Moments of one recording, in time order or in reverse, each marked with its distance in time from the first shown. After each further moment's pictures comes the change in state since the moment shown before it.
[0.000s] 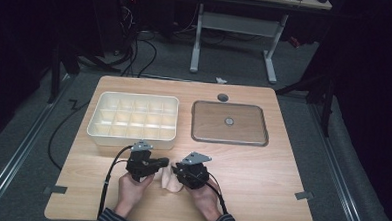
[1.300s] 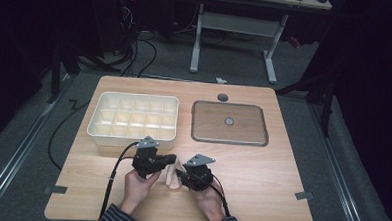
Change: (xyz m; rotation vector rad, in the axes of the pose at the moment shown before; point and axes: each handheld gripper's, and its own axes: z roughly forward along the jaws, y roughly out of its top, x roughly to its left) left arm -0.014 0.019 0.006 -0.039 -0.058 0.031; right arm -0.008 -0.012 0.002 0.053 -0.019 0.018
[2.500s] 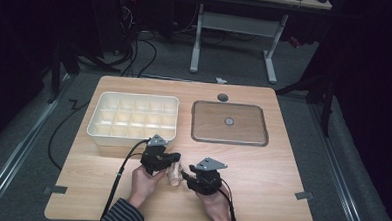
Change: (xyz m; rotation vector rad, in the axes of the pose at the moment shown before) left arm 0.007 0.000 0.031 0.053 0.052 0.033; right arm -0.006 -0.014 -0.028 -0.087 0.004 0.027
